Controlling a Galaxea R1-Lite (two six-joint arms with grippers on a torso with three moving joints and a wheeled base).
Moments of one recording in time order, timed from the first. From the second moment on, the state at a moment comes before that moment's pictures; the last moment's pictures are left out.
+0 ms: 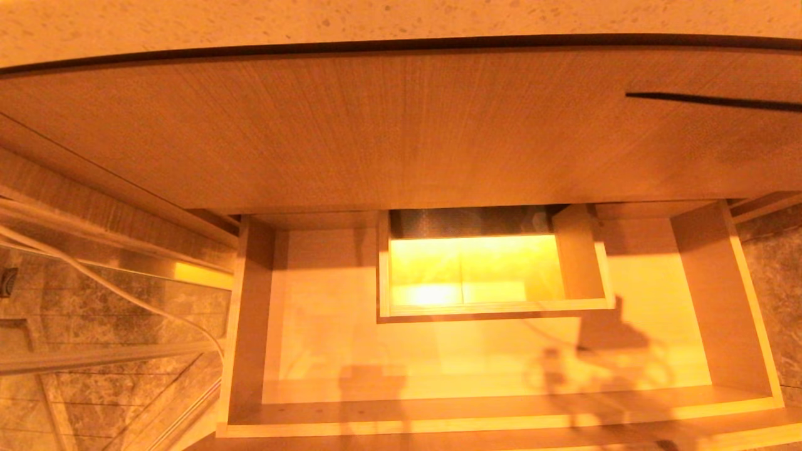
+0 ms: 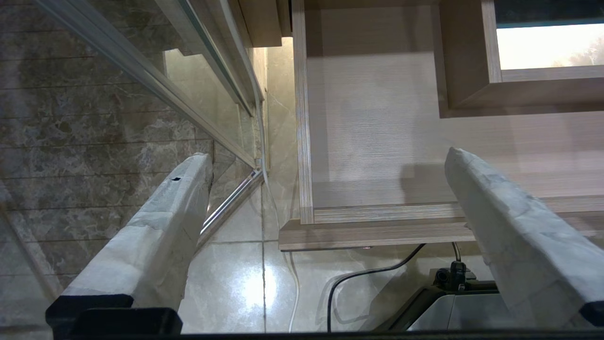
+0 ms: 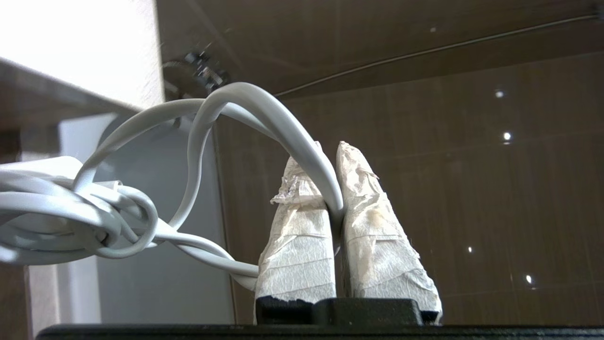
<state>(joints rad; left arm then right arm) 0.00 0.00 0.00 0.00 0.00 0.00 -0.52 0.65 -1.67 0.40 -0.37 -1.06</state>
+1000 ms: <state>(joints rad) 0.00 0.00 0.00 0.00 0.00 0.00 -0.47 0.66 -1.38 0.81 -0.27 -1.09</state>
